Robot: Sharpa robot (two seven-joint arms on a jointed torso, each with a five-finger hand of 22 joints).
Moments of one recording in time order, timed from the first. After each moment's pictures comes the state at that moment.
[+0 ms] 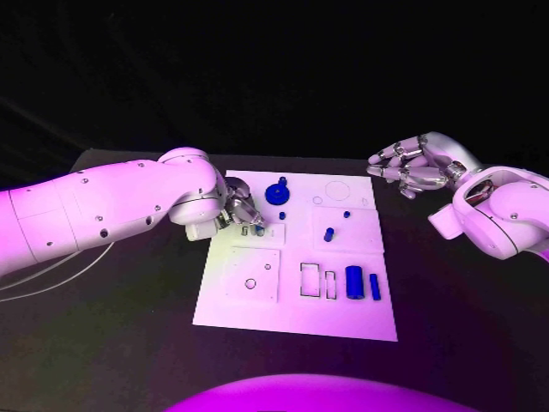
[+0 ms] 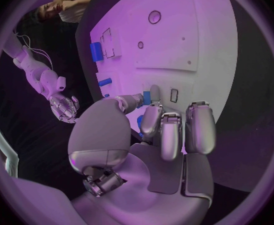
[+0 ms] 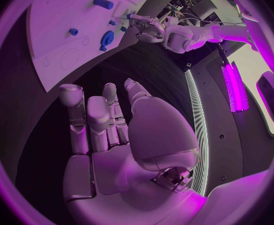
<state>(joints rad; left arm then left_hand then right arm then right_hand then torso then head) 1.32 -0.72 -0.08 1.46 -0.88 0.16 -0.65 1.11 -0.13 0.77 0.18 0.05 0.89 0.06 0.68 0.56 1.39 -0.03 1.31 1.21 1.46 -0.09 1.56 1.31 0.08 1.42 0.02 1.45 1.31 1.33 -0.96 -0.15 1.59 -0.75 -0.43 0.11 1.28 -0.02 0.07 0.09 0.33 0.92 0.15 0.24 0.18 1.02 0.06 0.81 0.74 1.42 -0.01 1.09 1.08 0.13 1.20 0.10 0.94 1.08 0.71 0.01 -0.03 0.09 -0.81</state>
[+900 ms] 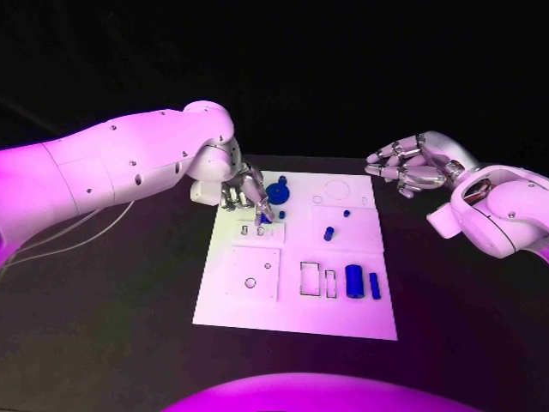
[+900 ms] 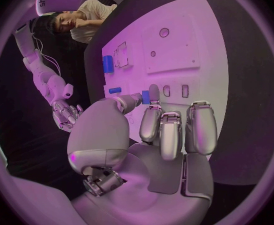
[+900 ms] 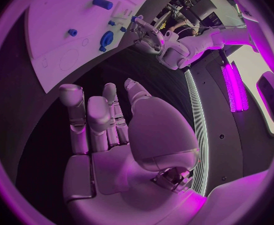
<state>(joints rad) 1.43 -0.54 -0.10 1.19 -0.73 0.60 -0.69 1.08 -0.14 0.74 0.15 0.07 0.92 0.05 0.68 0.58 1.42 -0.03 1.35 1.26 1.46 -0.09 1.56 1.31 0.06 1.42 0.02 1.46 1.31 1.33 -0.96 -0.15 1.58 -0.75 -0.43 0.11 1.28 -0.02 0.07 0.09 0.33 0.92 0.15 0.24 0.18 1.02 0.06 0.81 0.74 1.42 -0.01 1.09 1.08 0.13 1.20 0.10 0.94 1.08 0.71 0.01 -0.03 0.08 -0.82</state>
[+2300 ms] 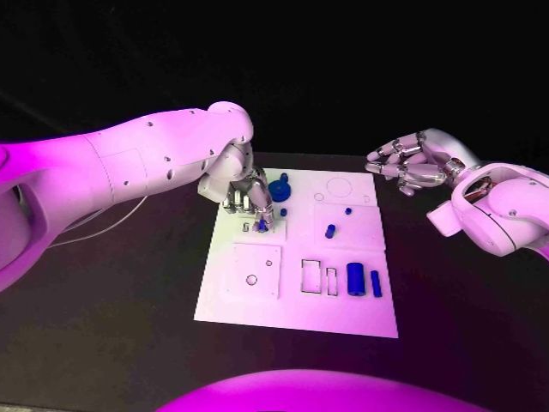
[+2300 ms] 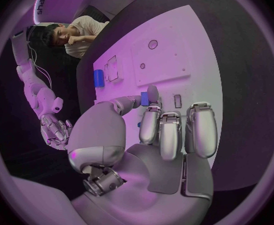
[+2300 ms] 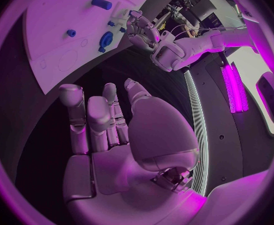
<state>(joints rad) 1.44 -0.43 -0.17 1.06 -0.75 0.75 -0.70 0.94 -0.07 0.73 0.14 0.35 0.93 0.04 0.68 0.76 1.44 -0.04 1.36 1.29 1.46 -0.09 1.56 1.31 0.06 1.44 0.01 1.47 1.31 1.33 -0.95 -0.15 1.58 -0.76 -0.43 0.11 1.28 -0.02 0.07 0.09 0.33 0.92 0.15 0.24 0.18 1.02 0.06 0.81 0.74 1.42 -0.01 1.09 1.08 0.13 1.20 0.10 0.94 1.08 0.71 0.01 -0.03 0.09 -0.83</state>
